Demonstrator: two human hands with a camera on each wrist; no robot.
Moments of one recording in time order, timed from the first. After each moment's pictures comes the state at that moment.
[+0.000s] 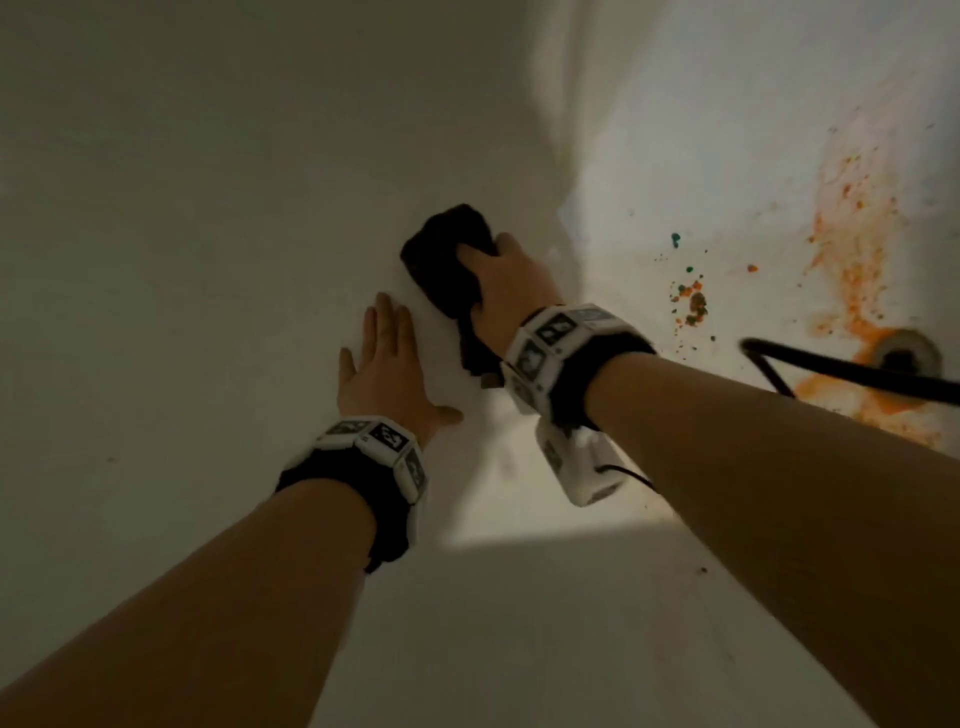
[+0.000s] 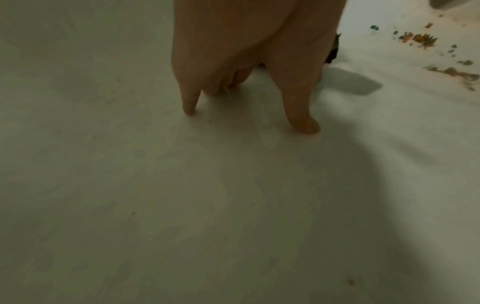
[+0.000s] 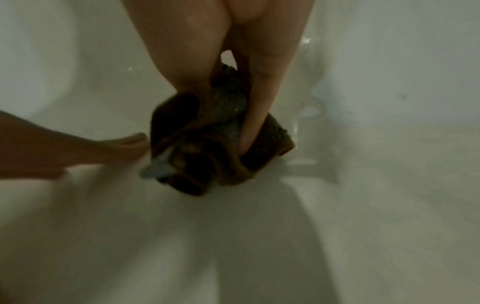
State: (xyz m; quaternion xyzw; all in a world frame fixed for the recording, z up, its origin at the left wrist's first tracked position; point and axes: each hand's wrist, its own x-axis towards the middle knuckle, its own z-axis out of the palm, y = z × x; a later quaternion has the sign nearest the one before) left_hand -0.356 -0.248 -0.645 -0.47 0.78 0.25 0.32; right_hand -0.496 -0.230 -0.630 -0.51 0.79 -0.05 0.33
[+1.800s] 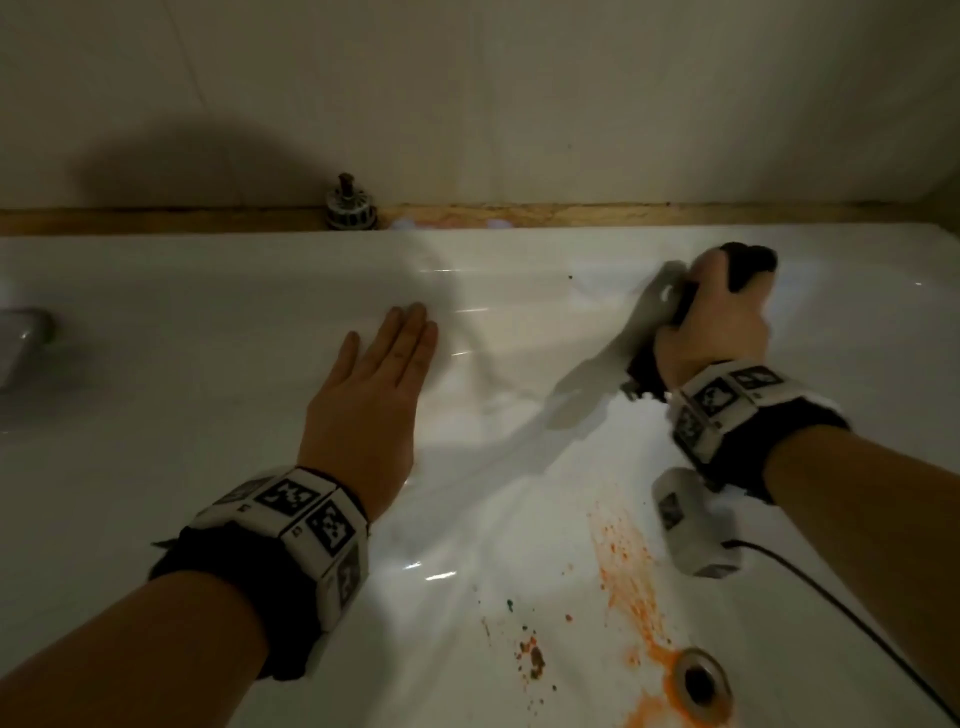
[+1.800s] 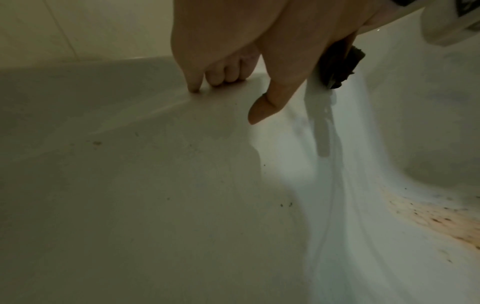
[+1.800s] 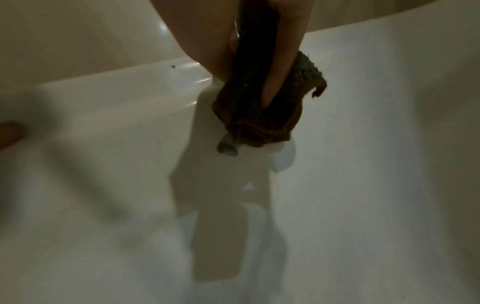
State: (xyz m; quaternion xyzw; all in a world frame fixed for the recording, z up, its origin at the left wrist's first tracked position) left_hand -0.564 -0.383 -0.383 -0.23 0.96 -0.04 -0.16; right_hand -0.782 -0.246 -0.318 -0.18 0.97 -0.18 -0.03
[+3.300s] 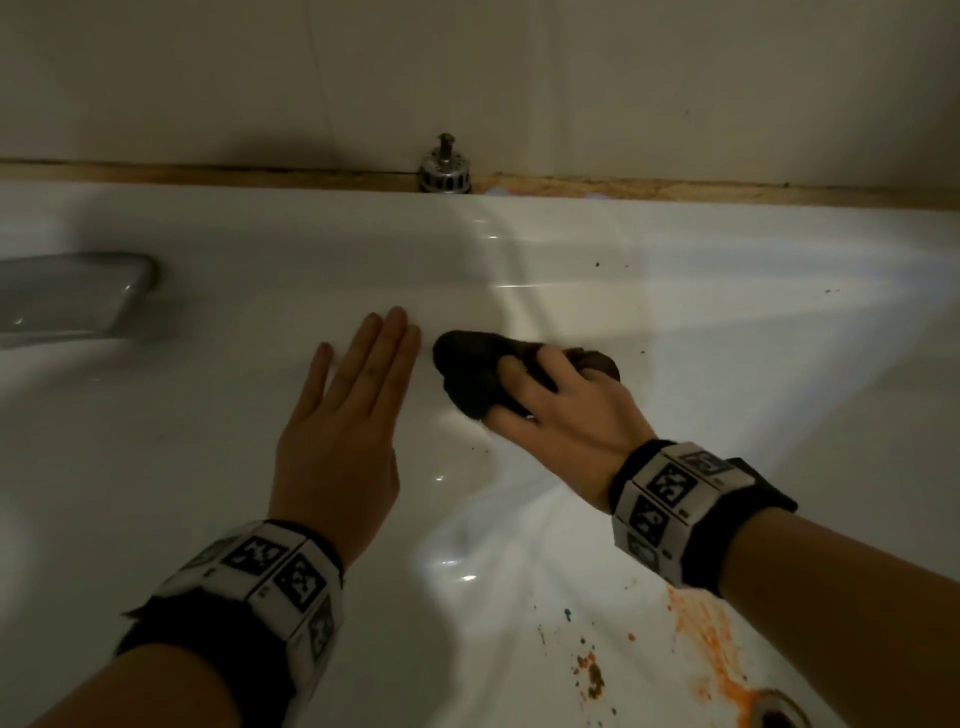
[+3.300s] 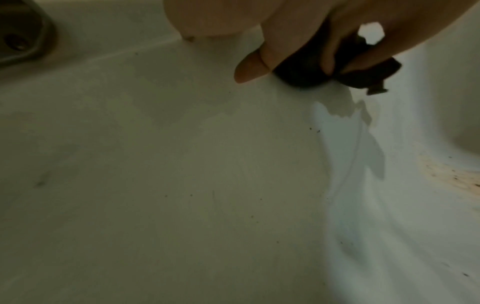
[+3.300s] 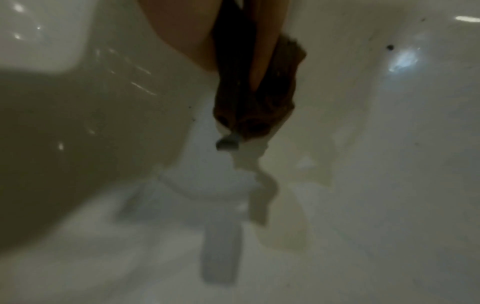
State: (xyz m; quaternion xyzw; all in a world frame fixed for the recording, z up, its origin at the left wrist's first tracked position) left_hand -0.492 -0.397 -0.417 -0.31 0.93 -0.02 -0.17; right_hand -0.679 -0.300 -0.404 -0.76 0.61 -0.01 -0.20
